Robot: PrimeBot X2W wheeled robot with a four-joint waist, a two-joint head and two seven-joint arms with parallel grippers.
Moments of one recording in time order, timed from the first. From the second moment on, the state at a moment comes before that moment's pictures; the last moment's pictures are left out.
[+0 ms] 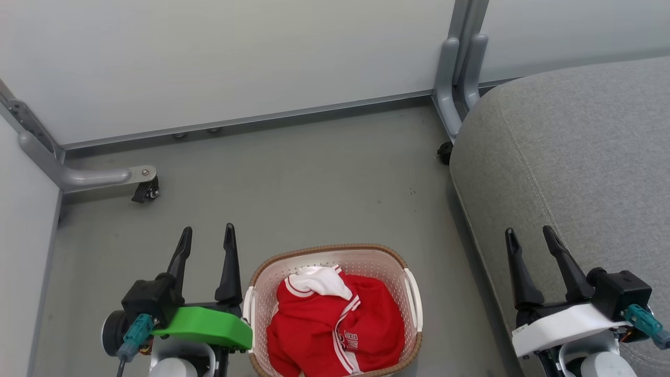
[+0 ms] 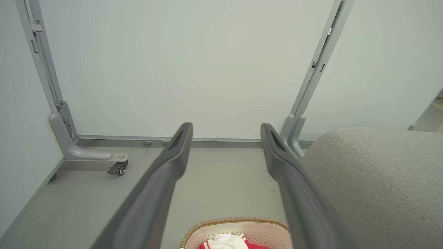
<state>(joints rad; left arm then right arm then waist) -0.07 0.05 -0.18 0.15 -0.31 0.01 -0.21 -0.01 -0.05 0.01 0.05 0.29 0.13 -0.20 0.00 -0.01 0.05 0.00</state>
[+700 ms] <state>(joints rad) -0.08 0.05 -0.20 0.16 -0.17 0.02 -0.25 0.01 -0.05 0.01 0.03 0.17 0.13 -0.25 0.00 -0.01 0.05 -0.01</state>
